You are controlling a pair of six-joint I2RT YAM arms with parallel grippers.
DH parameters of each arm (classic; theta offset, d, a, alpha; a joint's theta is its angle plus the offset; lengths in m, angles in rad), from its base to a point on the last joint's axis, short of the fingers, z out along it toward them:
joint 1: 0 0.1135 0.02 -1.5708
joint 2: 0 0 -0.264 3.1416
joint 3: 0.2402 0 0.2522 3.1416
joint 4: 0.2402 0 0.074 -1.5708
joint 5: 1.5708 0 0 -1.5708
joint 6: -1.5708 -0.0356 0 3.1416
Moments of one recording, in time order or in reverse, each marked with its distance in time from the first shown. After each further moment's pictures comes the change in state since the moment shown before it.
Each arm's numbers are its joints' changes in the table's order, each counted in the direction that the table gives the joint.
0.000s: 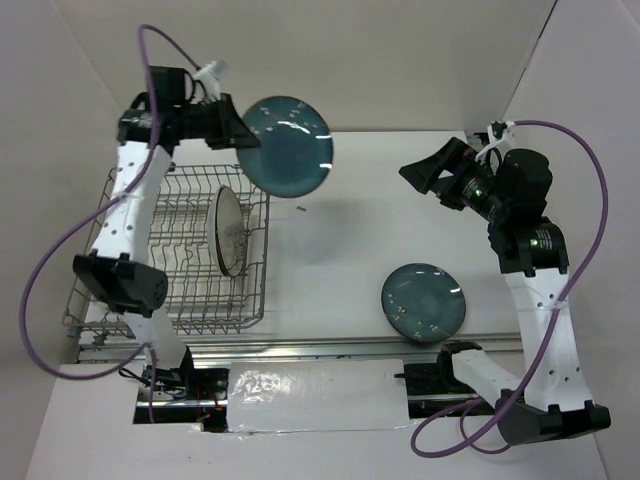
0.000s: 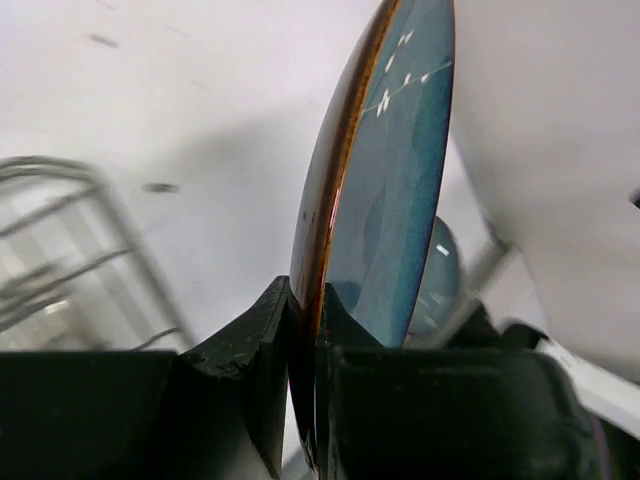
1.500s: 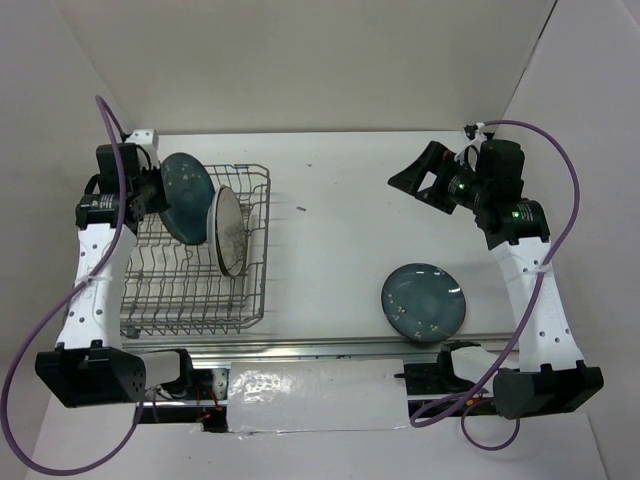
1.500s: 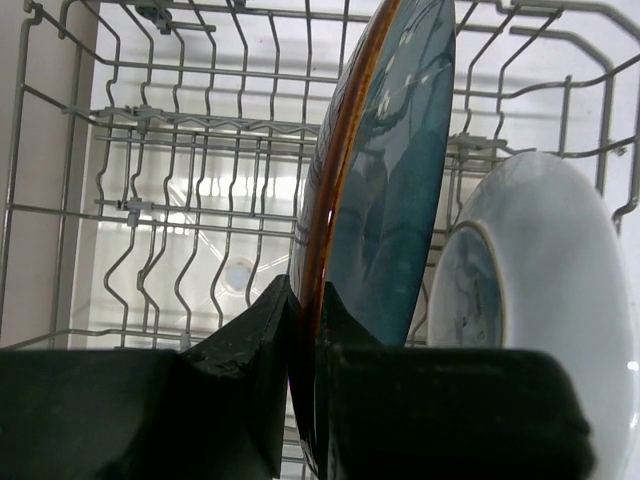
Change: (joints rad) left arm 0.235 -0.580 -0.767 -0.158 -0.723 -0.280; right arm 0.000 0.129 -0.007 0.084 -0.048 0.063
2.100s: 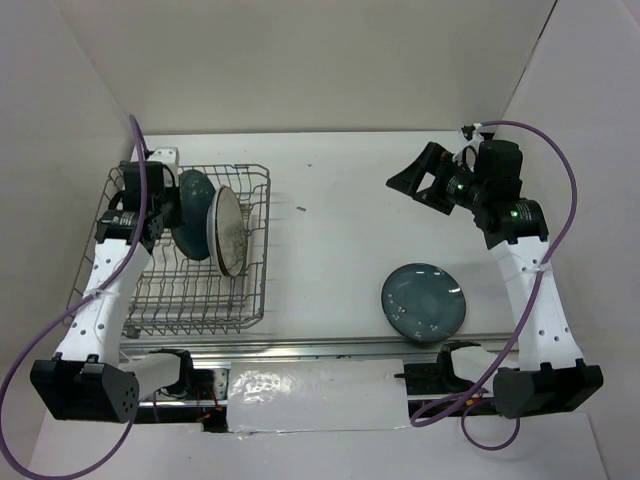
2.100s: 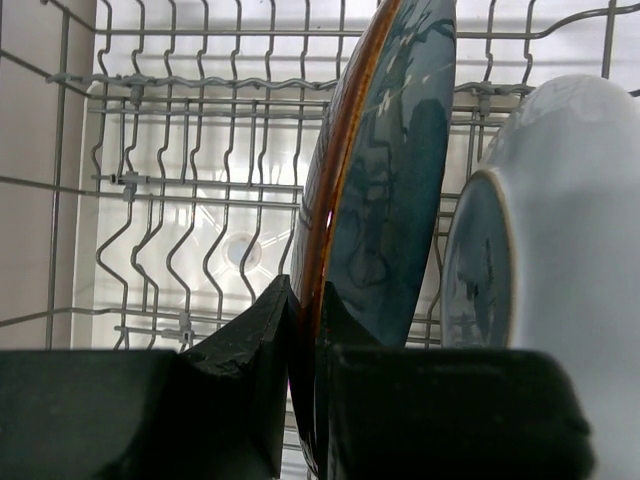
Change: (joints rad) left arm -0.119 -0.074 -0.158 -0.039 -0.148 -0.011; right arm 0.003 0.005 -0.006 -0.002 -0.018 0.000
